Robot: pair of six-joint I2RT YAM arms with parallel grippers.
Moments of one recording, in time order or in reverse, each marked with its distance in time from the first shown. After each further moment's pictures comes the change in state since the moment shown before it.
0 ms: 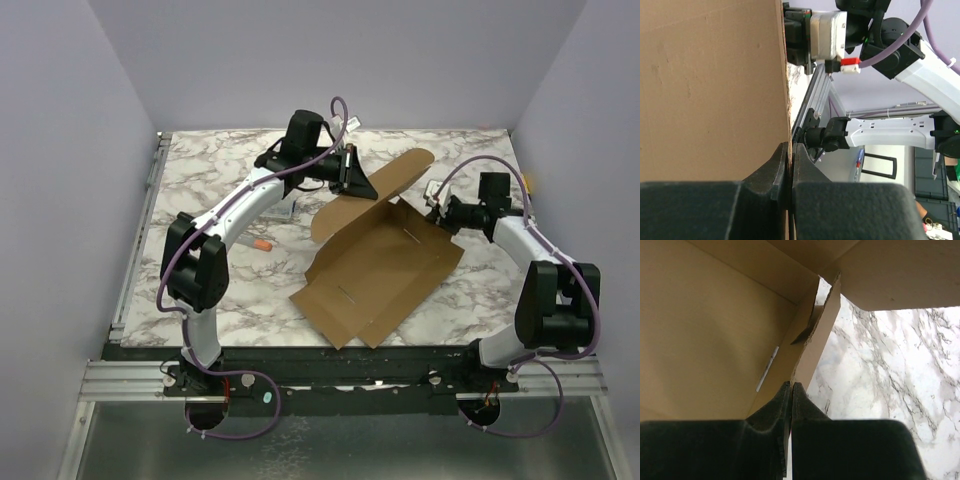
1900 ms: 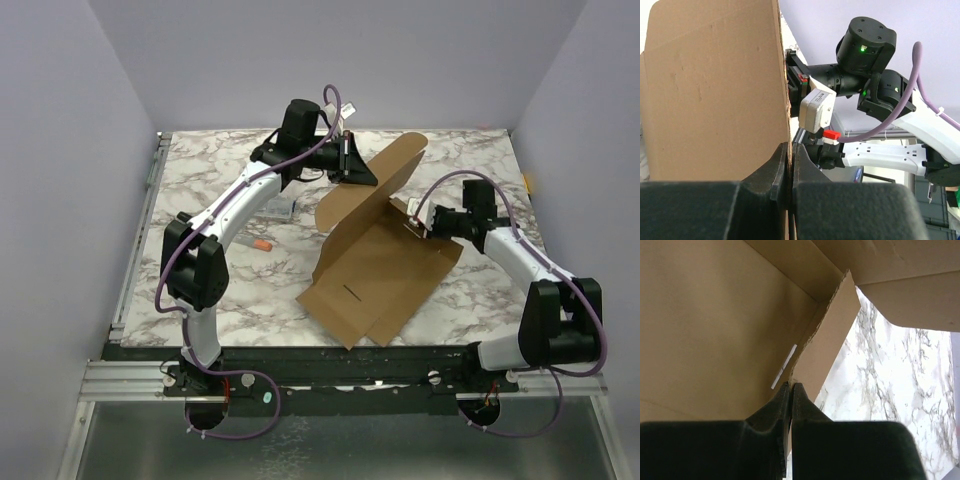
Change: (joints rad) left arm 0.013 0.011 0.099 -0.031 -0.075 -0.064; right arm 0.135 -0.104 -0.077 -0.006 0.171 -0.127
